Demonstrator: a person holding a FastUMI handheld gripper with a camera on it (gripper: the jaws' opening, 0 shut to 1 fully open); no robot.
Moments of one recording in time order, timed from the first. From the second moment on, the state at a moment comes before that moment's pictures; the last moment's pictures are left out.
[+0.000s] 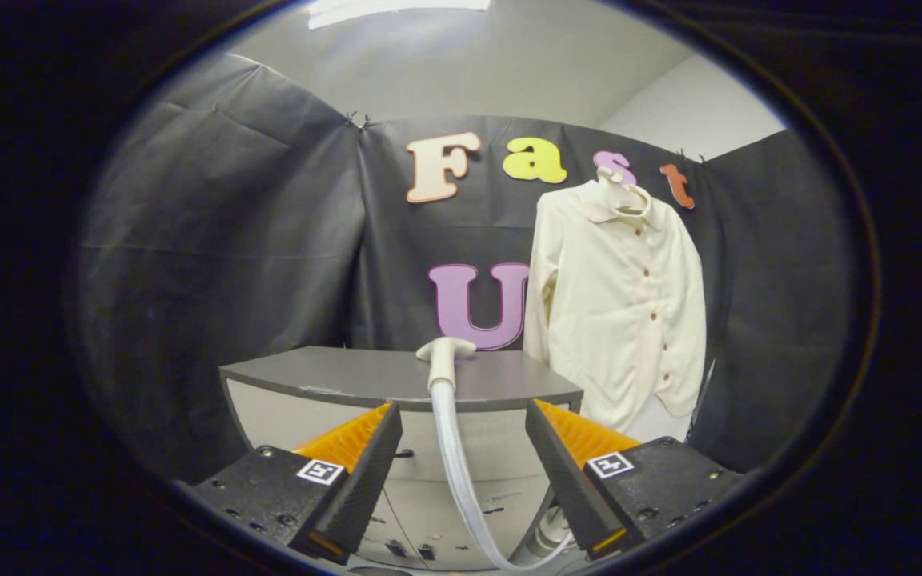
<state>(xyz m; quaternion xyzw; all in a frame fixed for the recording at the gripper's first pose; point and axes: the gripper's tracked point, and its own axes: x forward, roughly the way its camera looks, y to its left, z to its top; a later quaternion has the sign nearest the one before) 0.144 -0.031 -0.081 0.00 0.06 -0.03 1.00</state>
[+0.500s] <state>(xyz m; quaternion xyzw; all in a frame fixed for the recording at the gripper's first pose) 0.267 -0.005 -0.100 0.03 0.13 0.02 0.99</state>
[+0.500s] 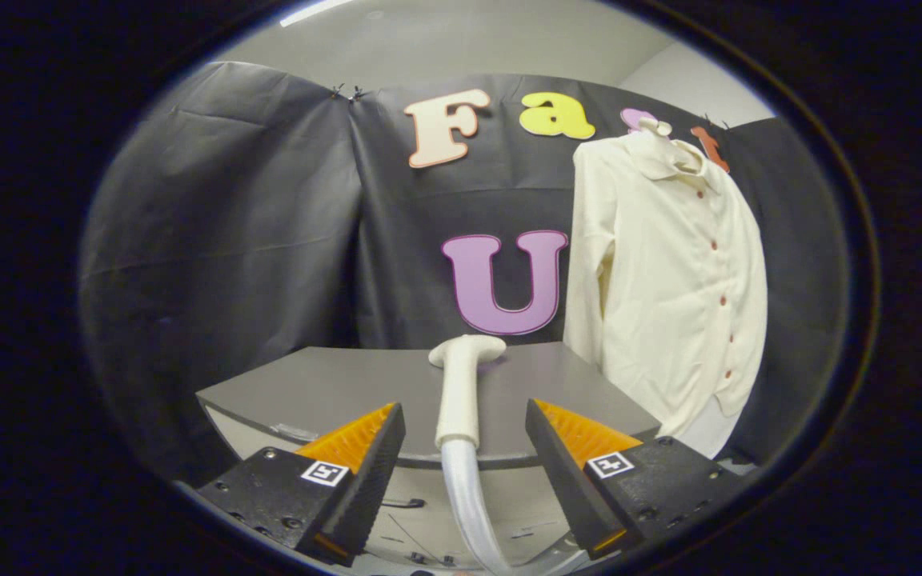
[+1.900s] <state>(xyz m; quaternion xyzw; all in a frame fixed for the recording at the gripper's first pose) 0.339 -0.005 -0.131 0.05 0.17 -0.02 0.98</state>
